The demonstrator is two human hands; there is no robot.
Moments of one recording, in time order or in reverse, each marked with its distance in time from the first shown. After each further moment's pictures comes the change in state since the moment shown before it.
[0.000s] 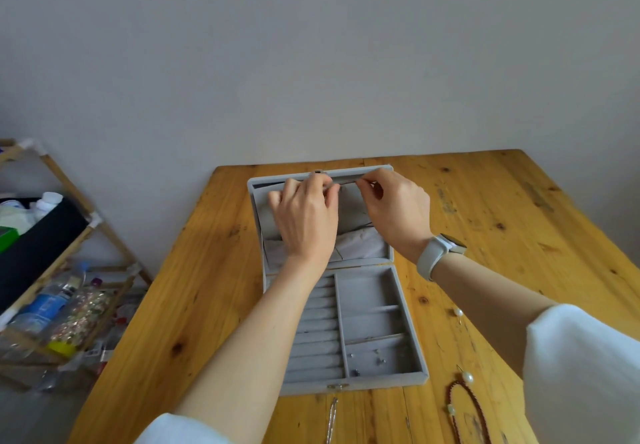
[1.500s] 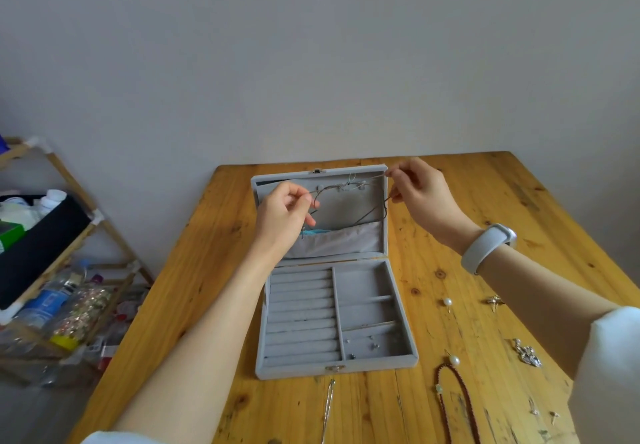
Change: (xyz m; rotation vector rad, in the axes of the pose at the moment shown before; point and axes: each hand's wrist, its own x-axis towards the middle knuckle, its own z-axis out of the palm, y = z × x) left_hand 0.006 -0.022 -0.049 -0.718 -0.518 -0.482; right_hand 0.002 0.012 -0.052 0.566 -0.211 0.224
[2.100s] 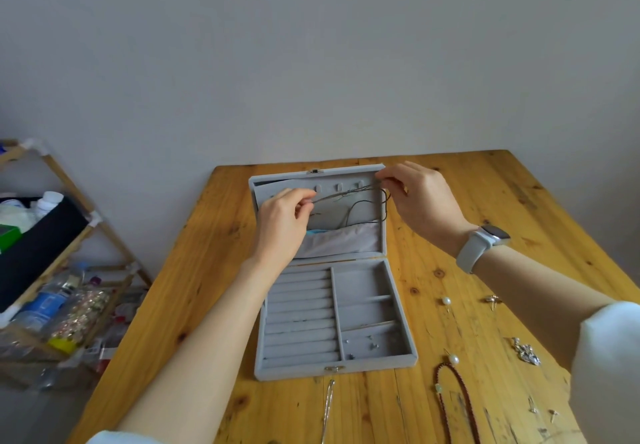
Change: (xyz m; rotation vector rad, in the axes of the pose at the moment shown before) left_hand 0.000 -0.013 0.004 0.452 0.124 0.456; right_hand 0.000 0.007 -0.001 -0.522 0.082 -0.408
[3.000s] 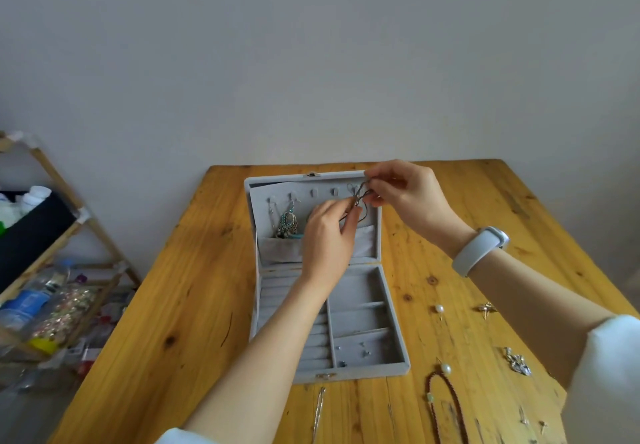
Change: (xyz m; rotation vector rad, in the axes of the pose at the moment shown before) left_hand -0.011 0.041 0.057 -0.191 0.064 -0.100; right_hand 0.012 -0.020 -0.008 0.638 -0.141 0.371
